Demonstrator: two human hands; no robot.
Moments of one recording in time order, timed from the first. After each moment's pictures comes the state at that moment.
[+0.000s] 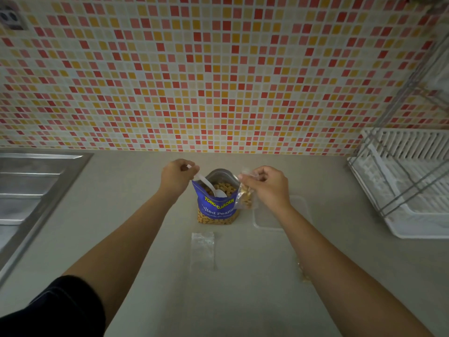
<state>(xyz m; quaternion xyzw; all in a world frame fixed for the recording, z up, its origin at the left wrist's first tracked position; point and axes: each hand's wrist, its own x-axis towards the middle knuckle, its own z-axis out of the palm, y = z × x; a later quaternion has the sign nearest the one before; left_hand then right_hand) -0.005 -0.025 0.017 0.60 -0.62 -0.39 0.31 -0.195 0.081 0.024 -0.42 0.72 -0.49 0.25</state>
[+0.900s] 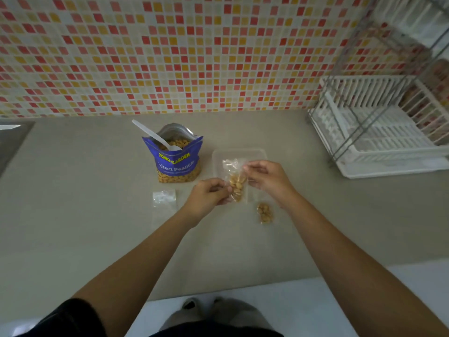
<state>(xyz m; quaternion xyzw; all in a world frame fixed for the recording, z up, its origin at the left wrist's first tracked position) -0.097 0.139 -0.058 0.41 -0.59 -0.66 0.22 -0.265 0.193 -0.025 -0.32 0.67 -0.50 0.45</state>
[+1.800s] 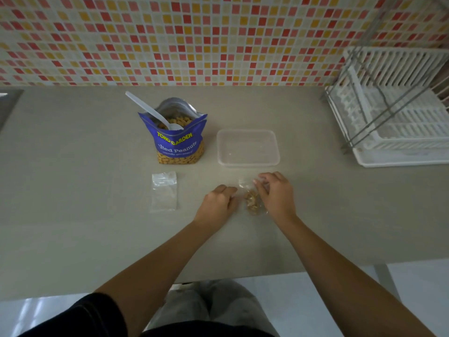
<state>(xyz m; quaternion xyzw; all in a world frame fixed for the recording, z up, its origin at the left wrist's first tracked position) -0.103 0.167 -0.124 0.39 -0.85 -0.28 0.20 -0.266 0.217 -0.121 -0.49 0.81 -0.30 0.10</state>
